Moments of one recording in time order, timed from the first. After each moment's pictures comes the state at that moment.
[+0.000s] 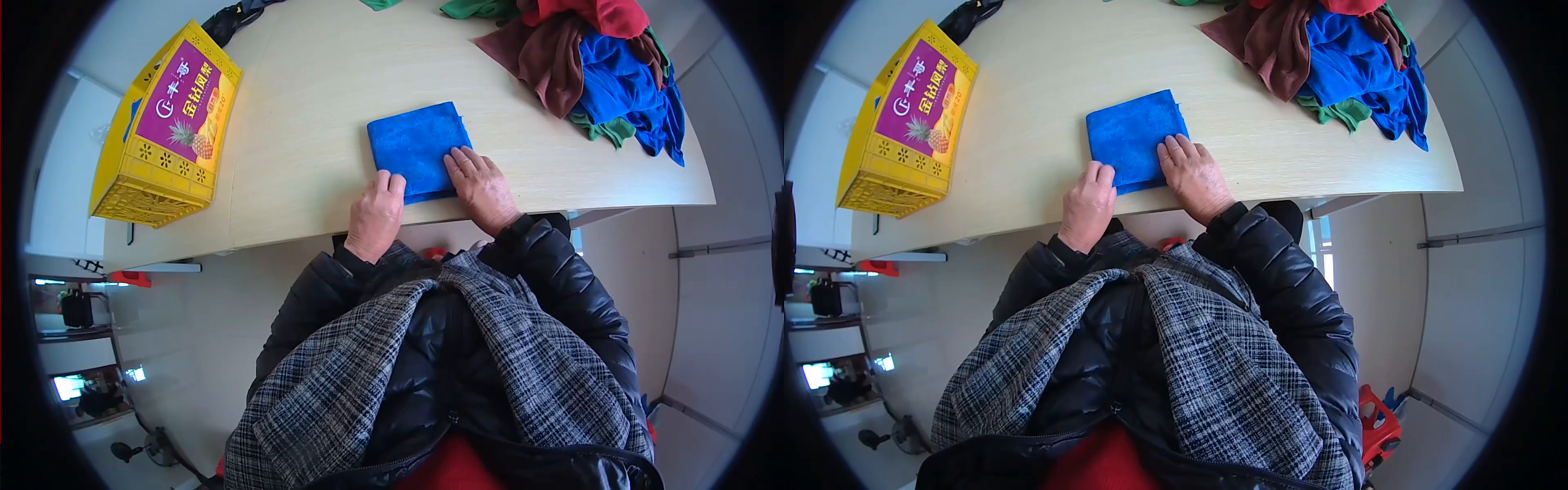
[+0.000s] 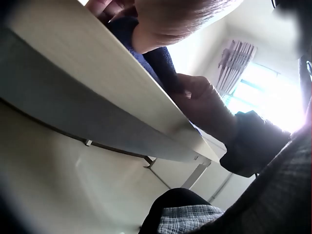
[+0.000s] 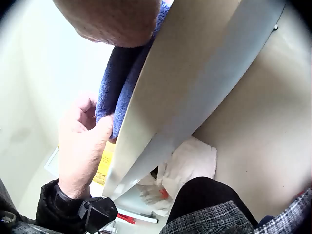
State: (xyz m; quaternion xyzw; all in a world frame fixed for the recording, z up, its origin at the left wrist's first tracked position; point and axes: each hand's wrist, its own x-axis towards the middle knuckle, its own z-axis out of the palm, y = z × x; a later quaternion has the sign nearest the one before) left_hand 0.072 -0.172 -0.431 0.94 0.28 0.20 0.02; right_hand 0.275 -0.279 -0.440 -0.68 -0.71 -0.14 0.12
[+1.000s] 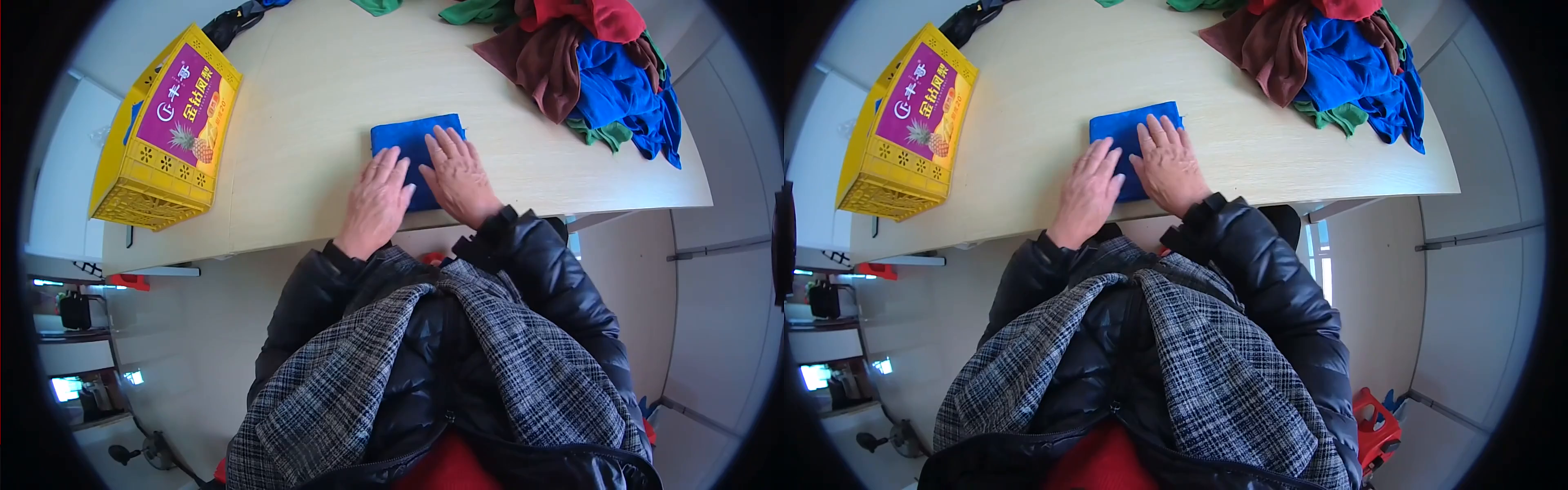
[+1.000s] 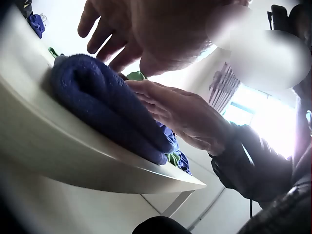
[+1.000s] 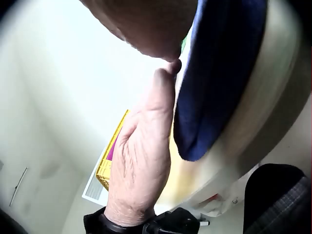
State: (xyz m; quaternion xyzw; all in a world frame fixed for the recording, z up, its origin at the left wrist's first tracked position) left_hand 0.075 -0.154 -0.417 0.95 0.21 0.23 0.06; right_hand 0.252 -0.241 -0.428 -0.74 -0.63 -0.07 0.24
